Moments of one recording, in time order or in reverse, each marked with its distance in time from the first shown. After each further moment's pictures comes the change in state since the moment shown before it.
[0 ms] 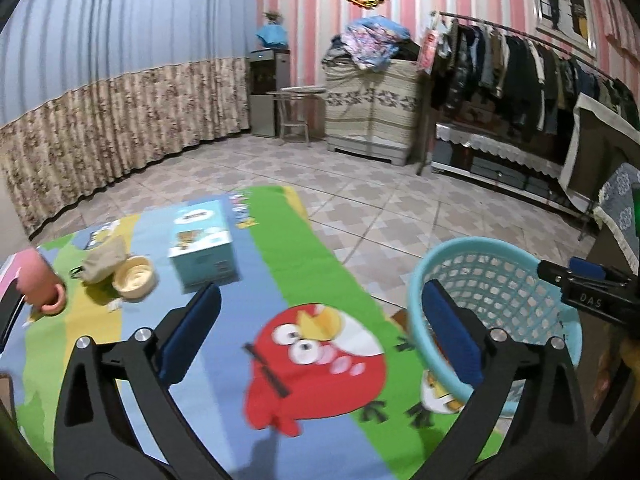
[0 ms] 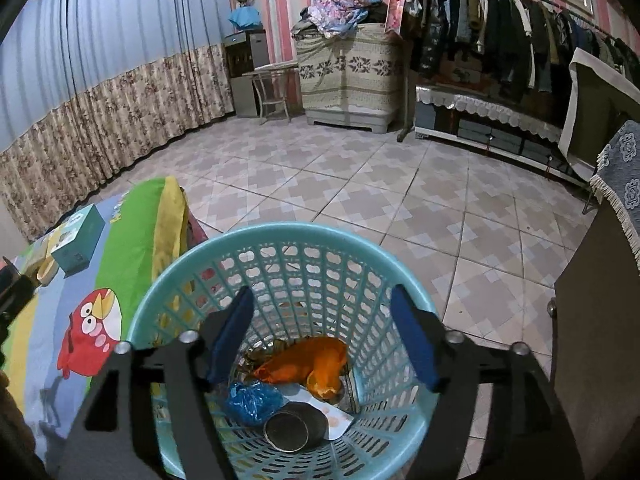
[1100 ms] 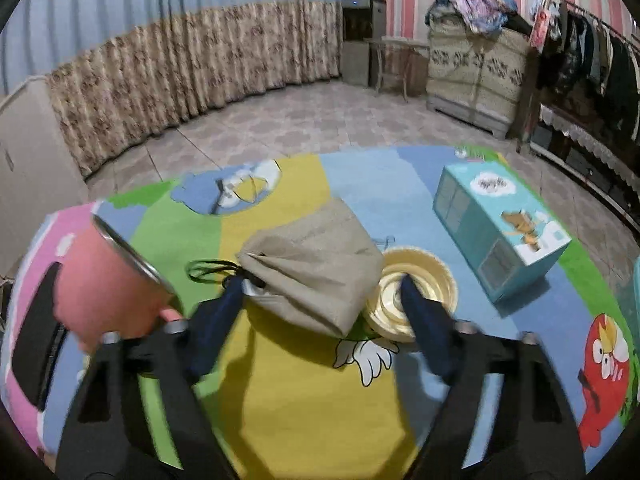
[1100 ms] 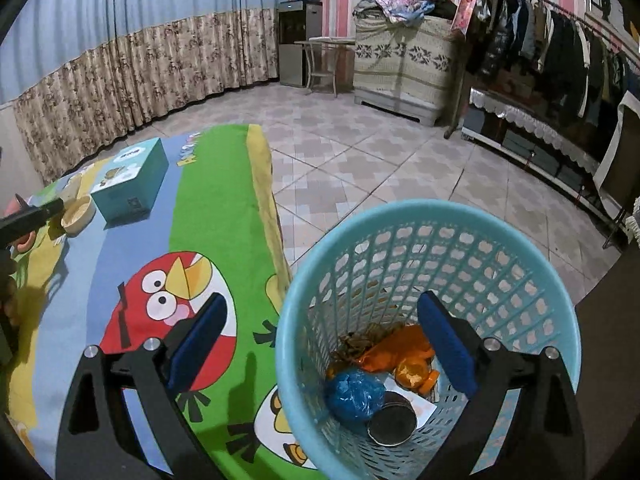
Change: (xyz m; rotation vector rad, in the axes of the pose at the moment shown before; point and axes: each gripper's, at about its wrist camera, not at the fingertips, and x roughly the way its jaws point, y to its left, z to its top) left arm 0.116 0.251 0.001 -0.130 0.215 0.228; right arm 0.023 0.141 -0.014 -0.165 0.101 0.069
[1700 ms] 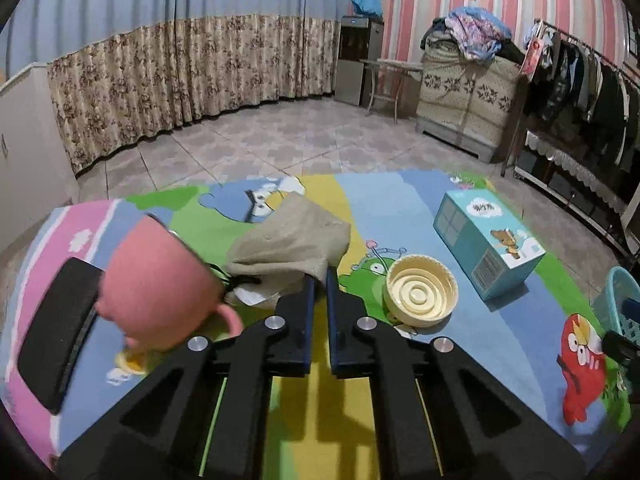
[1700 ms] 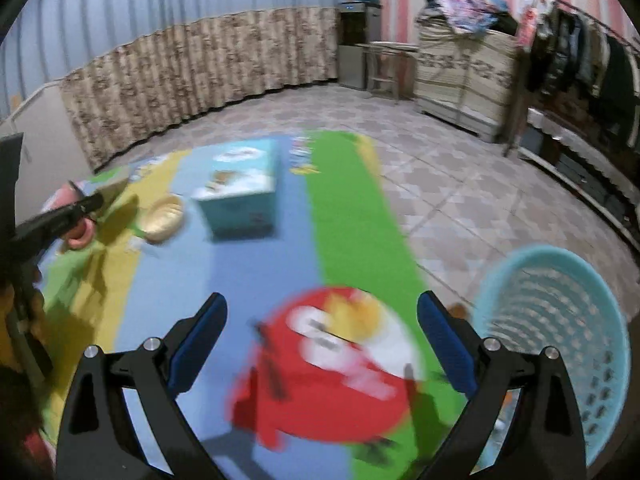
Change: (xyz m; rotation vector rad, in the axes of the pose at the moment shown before) left arm -0.048 0.045 -0.006 -0.048 -0.096 -0.068; right arm 0.002 0.136 0.027 -0.116 -0.004 0.210
